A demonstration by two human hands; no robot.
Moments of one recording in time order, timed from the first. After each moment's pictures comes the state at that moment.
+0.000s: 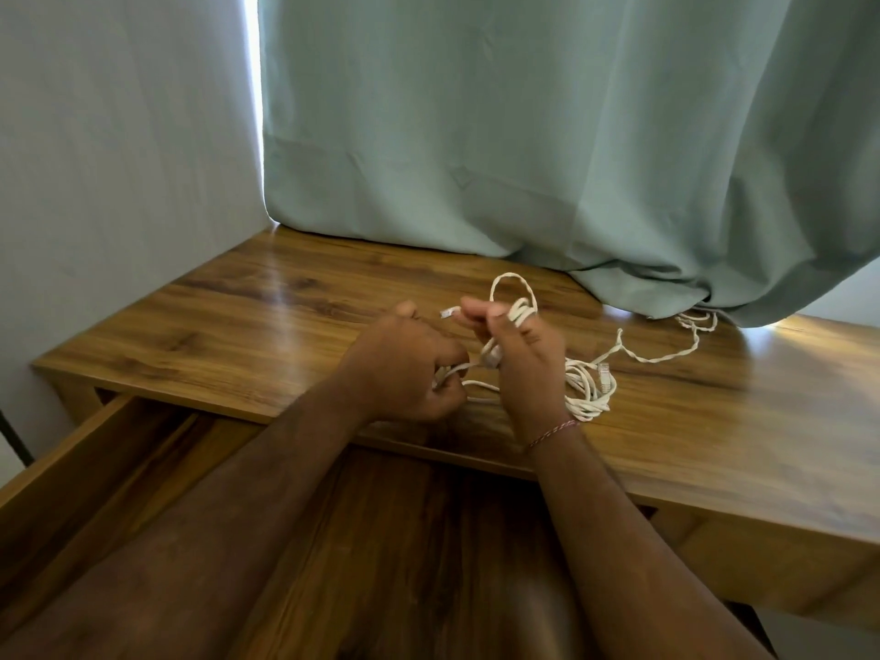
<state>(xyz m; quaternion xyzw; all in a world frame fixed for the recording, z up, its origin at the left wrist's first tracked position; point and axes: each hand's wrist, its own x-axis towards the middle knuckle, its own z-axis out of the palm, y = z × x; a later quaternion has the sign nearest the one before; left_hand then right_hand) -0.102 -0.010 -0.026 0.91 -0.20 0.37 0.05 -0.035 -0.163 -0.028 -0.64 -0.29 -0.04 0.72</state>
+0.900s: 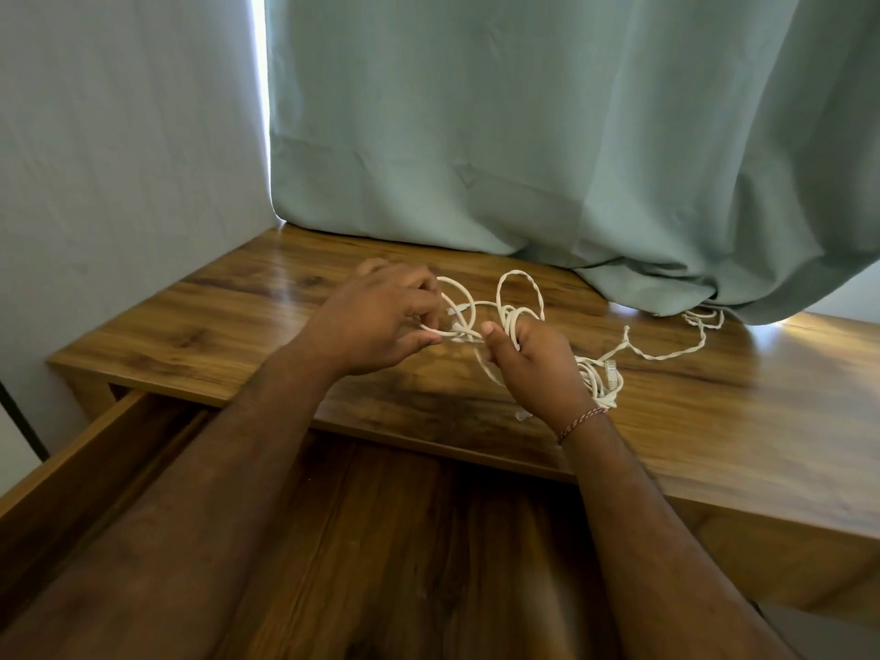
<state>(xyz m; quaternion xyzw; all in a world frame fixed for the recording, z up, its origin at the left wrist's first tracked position) -0.100 0.041 -0.003 0.94 -0.15 0.31 0.07 -0.011 -0.182 -0.026 -0.84 -0.35 -0.13 0.39</state>
